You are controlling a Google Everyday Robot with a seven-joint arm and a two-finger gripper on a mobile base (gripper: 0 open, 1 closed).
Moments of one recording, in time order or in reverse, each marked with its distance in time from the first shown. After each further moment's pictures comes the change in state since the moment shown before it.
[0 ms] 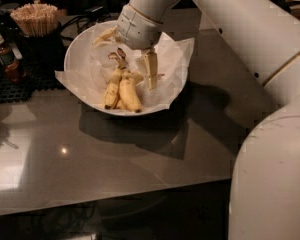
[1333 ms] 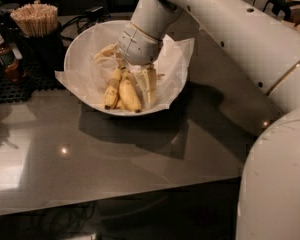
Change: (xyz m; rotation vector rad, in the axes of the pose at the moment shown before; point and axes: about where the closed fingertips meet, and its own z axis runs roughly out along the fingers) arm -0.005 0.017 0.030 -0.023 -0.082 0.029
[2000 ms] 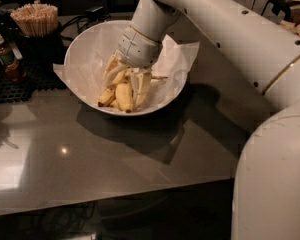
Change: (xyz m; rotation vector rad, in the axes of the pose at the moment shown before) arm 0.004 0.004 0.007 -0.034 -0.007 0.019
